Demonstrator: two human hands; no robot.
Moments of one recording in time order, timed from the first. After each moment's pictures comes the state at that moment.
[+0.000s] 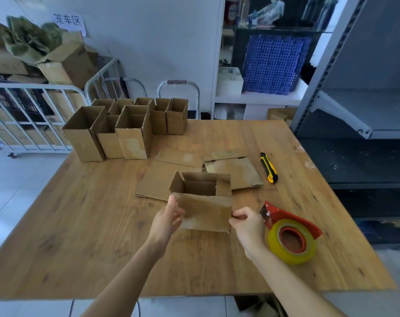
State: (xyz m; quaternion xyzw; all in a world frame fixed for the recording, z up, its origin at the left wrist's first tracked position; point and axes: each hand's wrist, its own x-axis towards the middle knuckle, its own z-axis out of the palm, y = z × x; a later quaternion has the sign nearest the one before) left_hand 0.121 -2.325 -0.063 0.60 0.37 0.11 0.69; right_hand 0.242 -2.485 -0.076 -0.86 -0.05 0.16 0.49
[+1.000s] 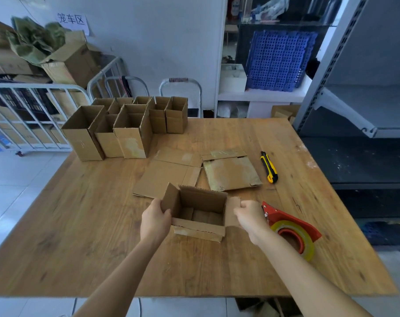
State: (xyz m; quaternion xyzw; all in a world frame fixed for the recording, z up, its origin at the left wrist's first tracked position) left_hand 0.138 -2.312 -0.072 0.79 0.46 0.13 0.40; right_hand 0.284 -2.486 -0.060 -0.85 -0.03 0.30 0.44
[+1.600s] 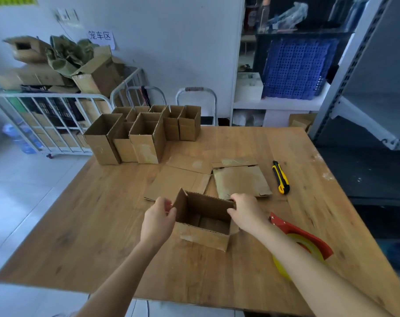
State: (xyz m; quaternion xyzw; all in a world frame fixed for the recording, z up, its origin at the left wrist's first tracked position) left_hand 0.136 -2.314 -0.057 0.82 0.44 0.17 0.32; right_hand 0.307 -2.468 -0.044 -0.91 -0.36 0.15 0.18
